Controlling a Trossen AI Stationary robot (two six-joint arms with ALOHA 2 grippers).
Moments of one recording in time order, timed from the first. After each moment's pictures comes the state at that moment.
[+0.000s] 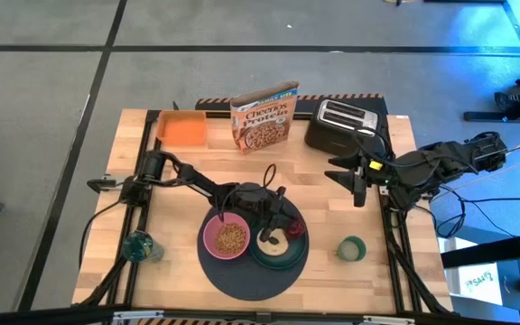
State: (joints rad) left arm -0.07 2.13 1.04 0.95 0.24 -0.04; right arm 0.40 1.04 1.37 -0.72 0.56 0.65
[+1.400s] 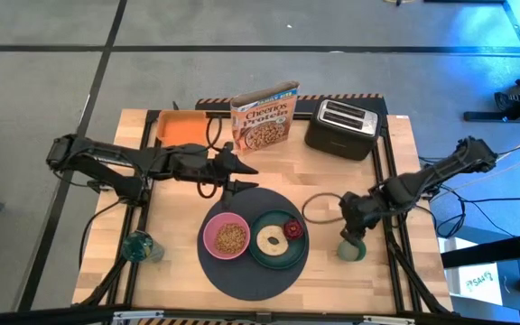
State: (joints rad) left arm -0.07 1.26 1.04 -0.03 -0.12 -0.15; right arm 0.46 1.14 0.94 -1.09 -0.19 1.21
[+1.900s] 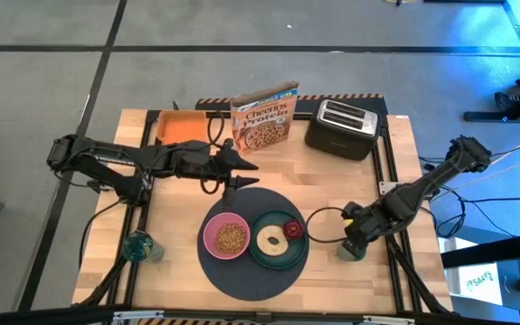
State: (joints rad) left arm -0.03 1.27 1.04 -0.05 -0.12 -0.15; right arm 0.60 1.22 0.94 -1.09 -0.13 1.35
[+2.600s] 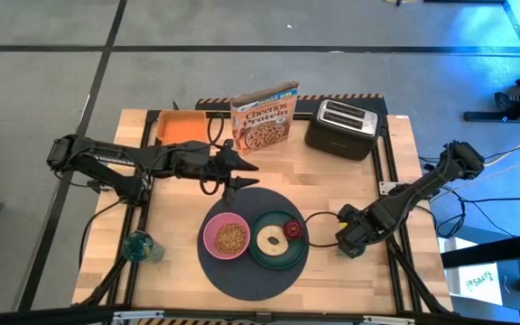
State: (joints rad) left arm -0.04 1.27 1.04 -0.04 -0.12 -0.15; right arm 0.60 1.35 0.94 -1.15 -0.10 1.33
